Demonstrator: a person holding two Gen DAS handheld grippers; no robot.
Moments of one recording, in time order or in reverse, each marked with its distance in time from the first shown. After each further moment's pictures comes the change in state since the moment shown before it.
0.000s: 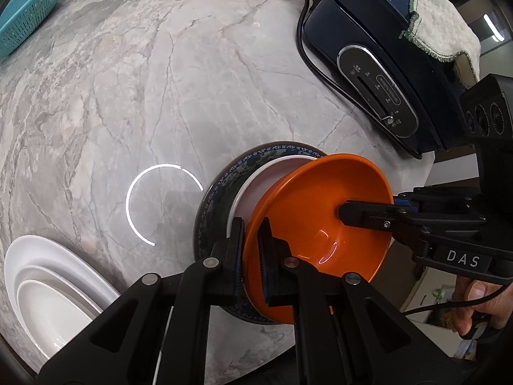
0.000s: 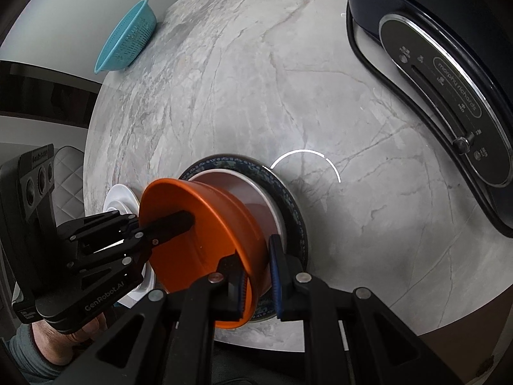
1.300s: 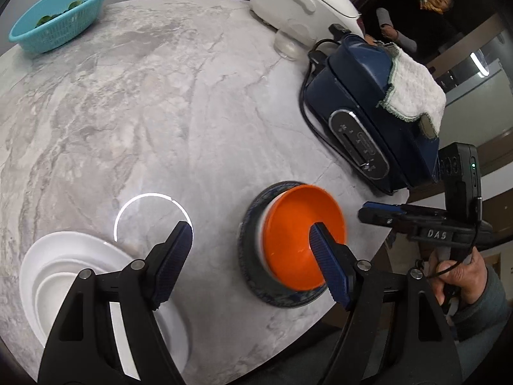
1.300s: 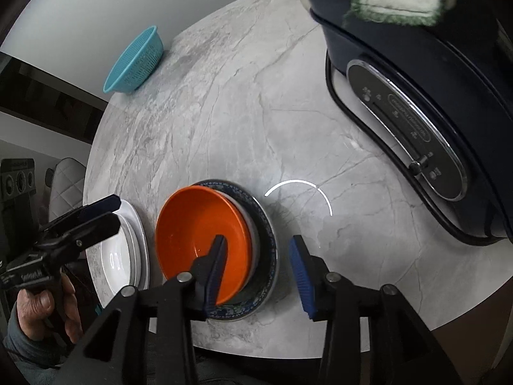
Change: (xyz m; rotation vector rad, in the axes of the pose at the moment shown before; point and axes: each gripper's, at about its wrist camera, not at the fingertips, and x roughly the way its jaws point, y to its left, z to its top) left arm -0.082 0.050 -0.021 -0.070 -0.182 -0.068; right arm -0.038 -0.018 -0.012 -0.017 -0.153 -0.008
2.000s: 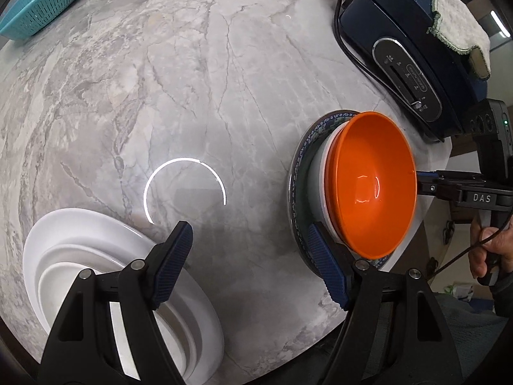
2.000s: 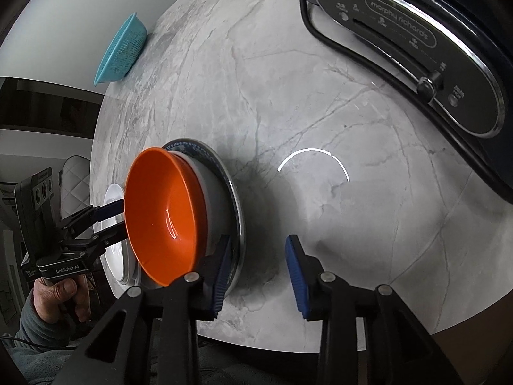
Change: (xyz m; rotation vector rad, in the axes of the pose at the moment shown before) left arm 0.063 0.013 -0.027 0.076 0.194 0.145; right arm 0.044 -0.035 -0.018 0.075 0.129 0.090
